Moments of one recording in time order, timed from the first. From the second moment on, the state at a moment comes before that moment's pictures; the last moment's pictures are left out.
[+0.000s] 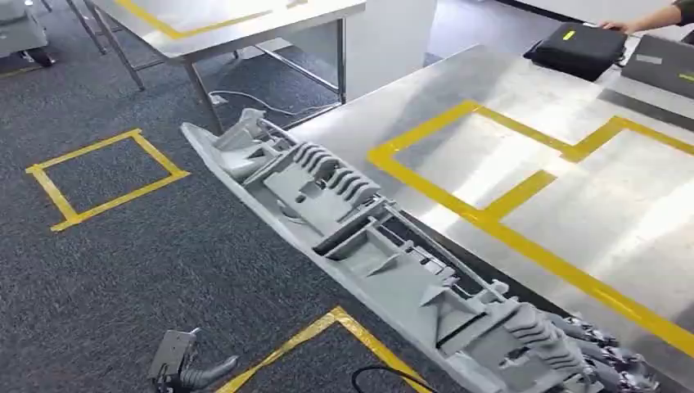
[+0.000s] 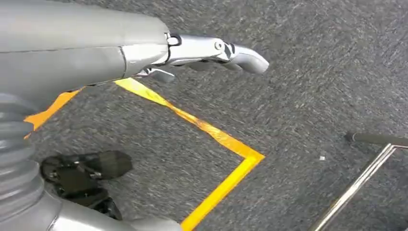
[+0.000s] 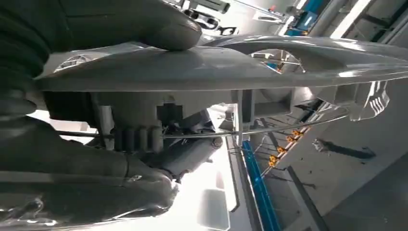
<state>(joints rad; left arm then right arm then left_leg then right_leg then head) -0.12 -0.19 0.77 -0.24 -0.65 0.05 -0.61 0.23 -0.22 0.60 -2.15 0.24 -0.42 -0.68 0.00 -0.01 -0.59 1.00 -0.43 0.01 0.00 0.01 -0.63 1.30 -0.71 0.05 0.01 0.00</state>
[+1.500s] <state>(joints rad) -0.09 -0.18 0.79 -0.24 -0.63 0.03 -0.64 0.43 -0.20 0.35 -2.09 0.56 -0.65 -0.54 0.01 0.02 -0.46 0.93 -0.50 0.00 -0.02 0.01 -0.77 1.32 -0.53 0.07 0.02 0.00</state>
